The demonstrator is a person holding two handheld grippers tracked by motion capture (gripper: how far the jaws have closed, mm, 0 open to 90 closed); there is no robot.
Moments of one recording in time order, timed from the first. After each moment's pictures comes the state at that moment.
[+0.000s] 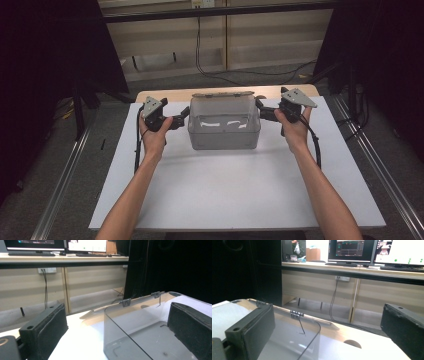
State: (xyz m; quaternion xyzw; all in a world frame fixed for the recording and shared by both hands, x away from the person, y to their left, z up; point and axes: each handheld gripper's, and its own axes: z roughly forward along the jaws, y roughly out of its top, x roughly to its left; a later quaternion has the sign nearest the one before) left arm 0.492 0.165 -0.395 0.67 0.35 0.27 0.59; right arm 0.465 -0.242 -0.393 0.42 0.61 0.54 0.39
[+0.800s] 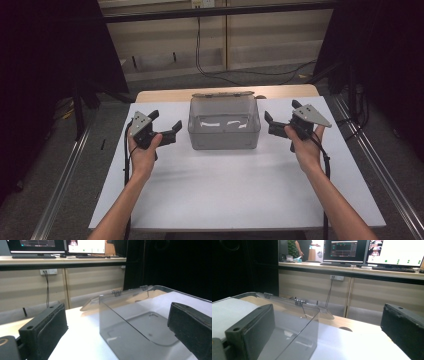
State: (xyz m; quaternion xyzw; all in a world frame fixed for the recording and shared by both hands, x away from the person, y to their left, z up) left arm 0.438 0.190 -0.398 0.67 0.35 0.27 0.60; right arm 0.405 -0.252 -0.394 0.44 0.60 0.54 0.41
